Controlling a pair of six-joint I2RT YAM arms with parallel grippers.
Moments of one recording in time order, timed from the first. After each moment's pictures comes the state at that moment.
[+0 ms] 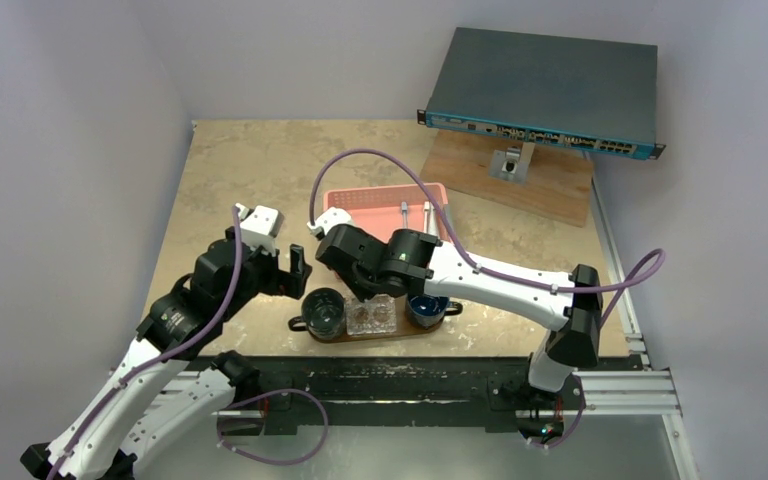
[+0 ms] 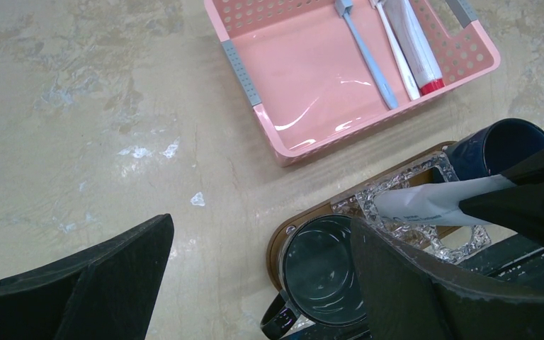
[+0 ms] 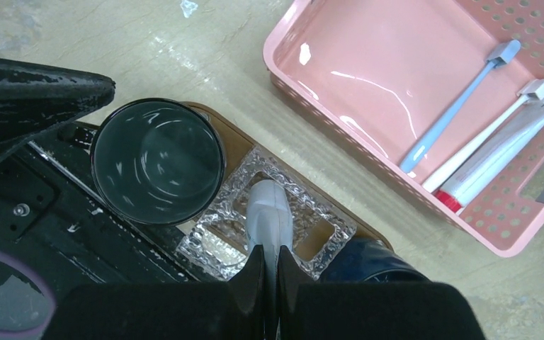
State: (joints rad) left arm -0.62 0.62 0.86 -0.74 -0.19 -0.23; right arm 1.24 1.69 1.69 -1.00 0.38 0.38
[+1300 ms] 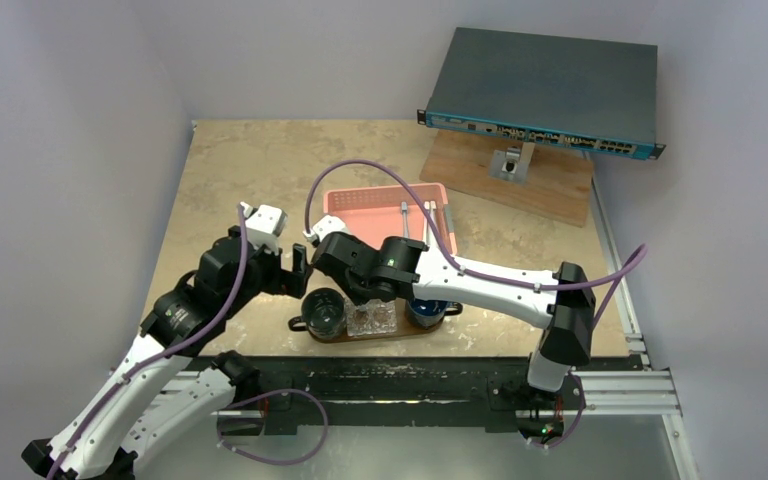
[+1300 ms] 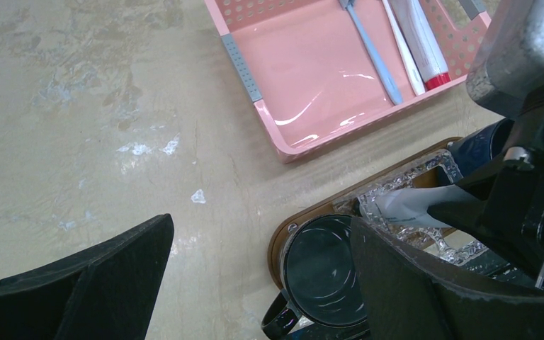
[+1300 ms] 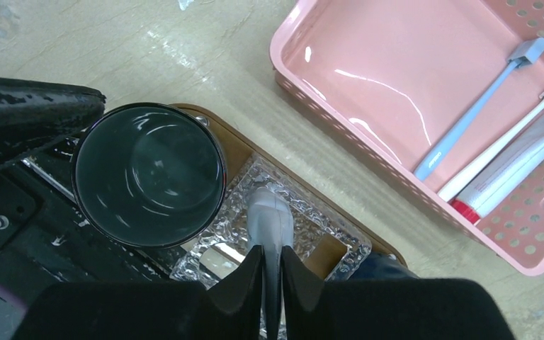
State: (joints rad) left arm -0.62 0.64 0.86 -0.74 -0.19 -0.22; right arm 1.24 1.73 1.62 -0.91 0.38 0.37
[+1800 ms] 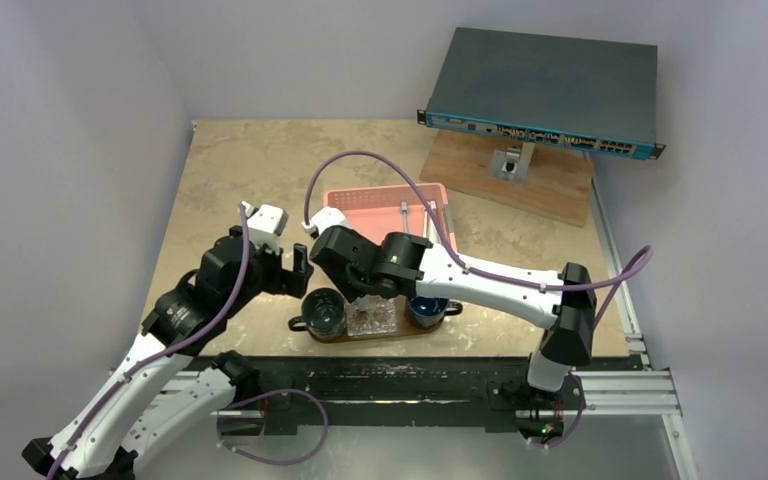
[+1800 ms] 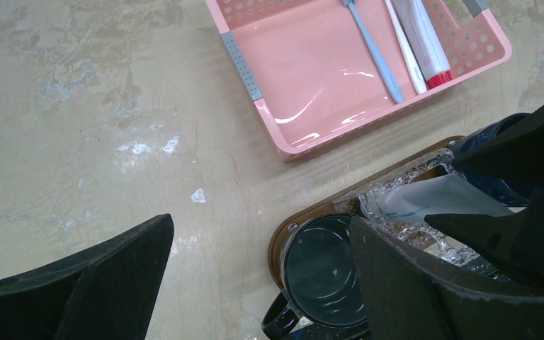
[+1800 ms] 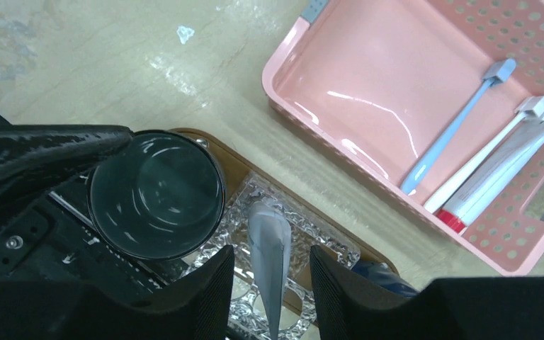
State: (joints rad) left arm -0.62 0.65 0.86 -0.74 -0.19 -0.22; right arm 1.24 1.73 1.66 -0.91 0.41 0.38
